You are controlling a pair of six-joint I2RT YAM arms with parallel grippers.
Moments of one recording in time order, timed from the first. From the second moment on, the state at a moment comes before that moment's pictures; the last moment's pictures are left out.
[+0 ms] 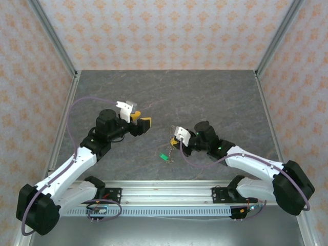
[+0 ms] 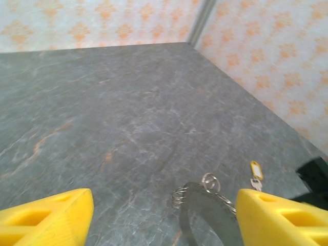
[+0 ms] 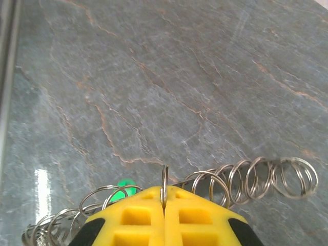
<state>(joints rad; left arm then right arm) -0.41 0.97 0.64 0.01 0.36 -0.22 0.73 1.12 0.53 0.04 -0.43 -0.36</state>
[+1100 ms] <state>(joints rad) -0.58 1.29 0.78 -0.21 0.74 0.34 0.64 1.17 0.60 -0.11 -0.64 -0.54</state>
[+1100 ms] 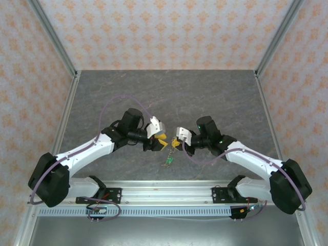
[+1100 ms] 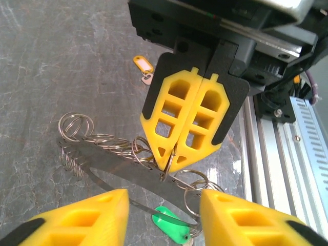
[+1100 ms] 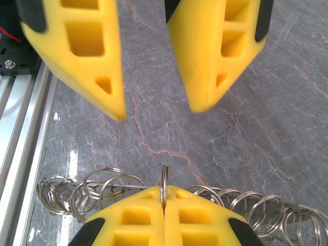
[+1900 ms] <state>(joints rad) -0.61 1.39 0.80 -0.22 0.76 0.43 0.64 1.21 0.62 -0.12 -0.67 -0.57</state>
